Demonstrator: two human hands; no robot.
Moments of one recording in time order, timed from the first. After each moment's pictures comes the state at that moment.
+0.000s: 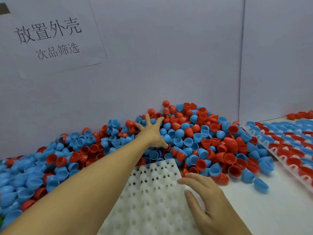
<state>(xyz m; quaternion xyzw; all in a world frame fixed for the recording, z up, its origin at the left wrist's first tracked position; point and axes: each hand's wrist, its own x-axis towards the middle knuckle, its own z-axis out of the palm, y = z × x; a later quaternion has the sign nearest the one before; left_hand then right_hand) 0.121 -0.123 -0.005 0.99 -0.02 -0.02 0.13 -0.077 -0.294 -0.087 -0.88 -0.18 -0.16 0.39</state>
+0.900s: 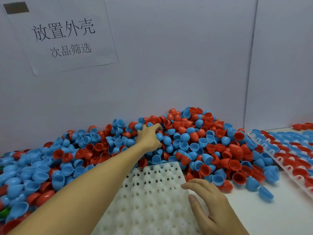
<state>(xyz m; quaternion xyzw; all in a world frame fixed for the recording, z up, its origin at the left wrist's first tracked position) 0.120 -0.096 -0.022 0.98 -0.01 0.09 0.20 -0.071 -0.293 -0.089 -0.89 -0.20 -0.14 0.39</state>
